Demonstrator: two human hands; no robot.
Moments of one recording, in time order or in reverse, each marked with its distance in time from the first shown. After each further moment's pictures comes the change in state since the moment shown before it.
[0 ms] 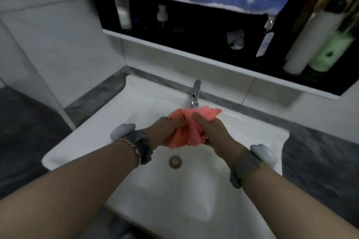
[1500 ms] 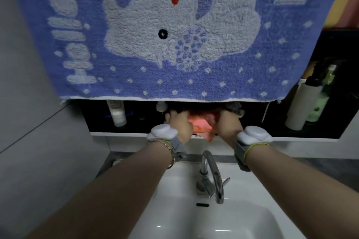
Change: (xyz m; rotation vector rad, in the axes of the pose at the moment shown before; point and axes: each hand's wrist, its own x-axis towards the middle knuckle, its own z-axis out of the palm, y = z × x) left_hand 0.095 0.210 -0.059 1.119 0.392 0.612; right_hand 0.155 -0.157 0.004 -0.963 0.750 -0.064
